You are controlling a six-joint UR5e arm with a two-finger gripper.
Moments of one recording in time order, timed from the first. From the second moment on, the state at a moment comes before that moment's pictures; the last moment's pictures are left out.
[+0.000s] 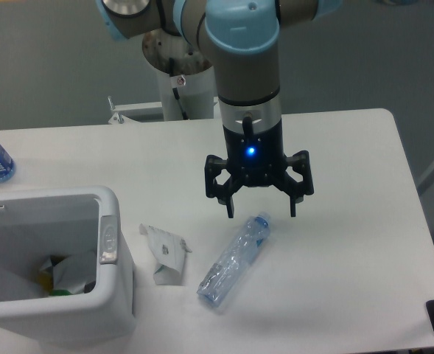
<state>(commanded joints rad) 2.41 -1.84 -1.37 -1.08 1.54 0.52</state>
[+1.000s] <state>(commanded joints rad) 2.41 -1.80 -1.59 -1.08 1.54 0.56</state>
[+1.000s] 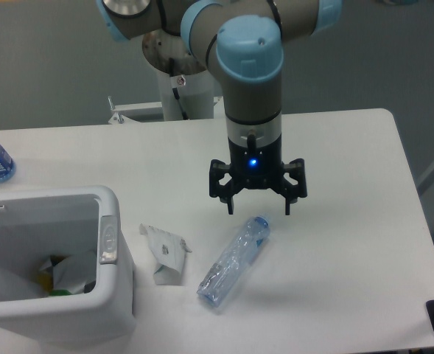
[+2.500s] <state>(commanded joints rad) 2.16 -1.98 -1.77 -0.85 1.54 0.33</state>
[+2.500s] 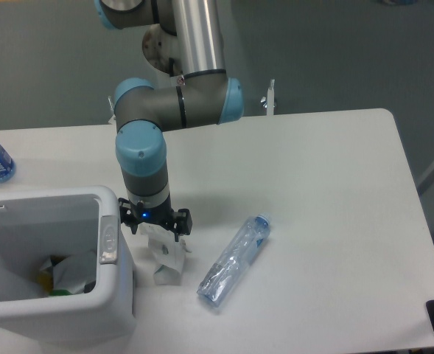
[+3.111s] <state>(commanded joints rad) 2.18 -2.00 -1.75 -0.85 1.64 0.35</state>
